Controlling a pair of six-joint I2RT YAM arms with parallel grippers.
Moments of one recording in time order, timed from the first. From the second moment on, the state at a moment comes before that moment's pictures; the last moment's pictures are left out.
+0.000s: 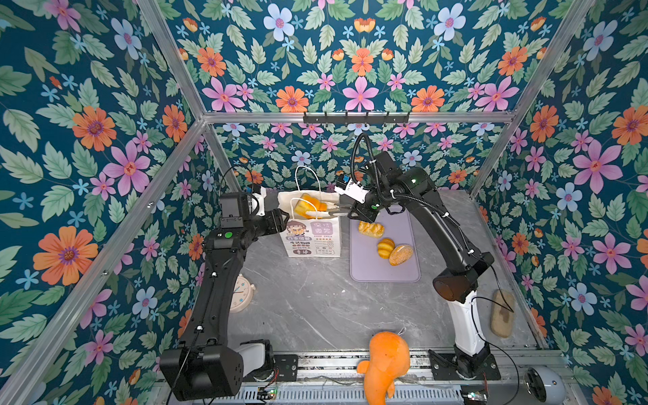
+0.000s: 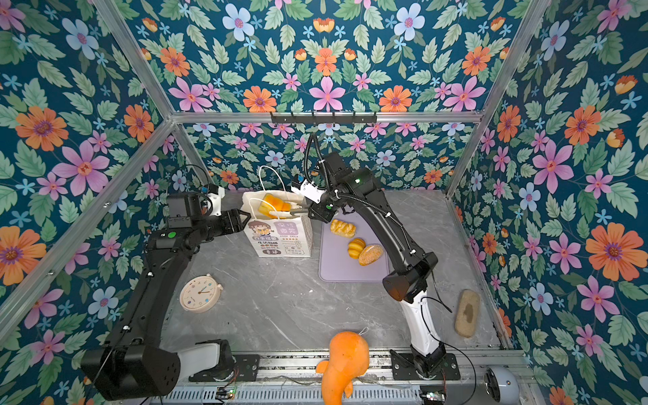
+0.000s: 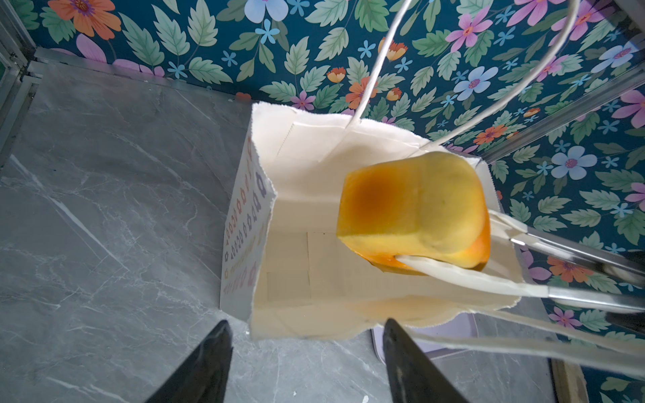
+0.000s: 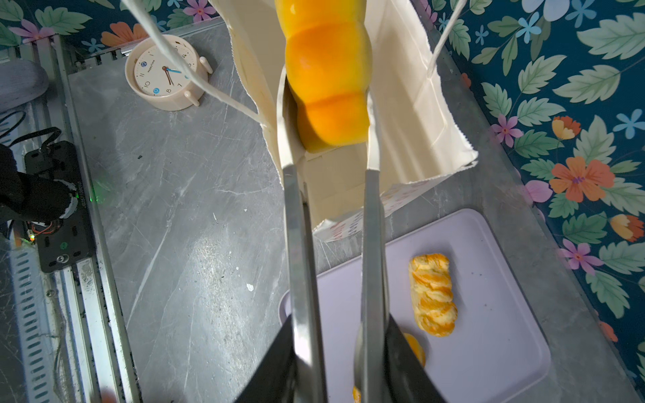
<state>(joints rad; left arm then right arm) 0.01 1.23 1.26 -0.66 0.40 -0.21 0.65 2.14 2.64 -1.40 -0.26 -0.44</state>
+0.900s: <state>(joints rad) 0.01 1.22 1.25 -0.64 0.41 -0.23 0.66 2.14 2.64 -1.40 -0.25 -0.44</state>
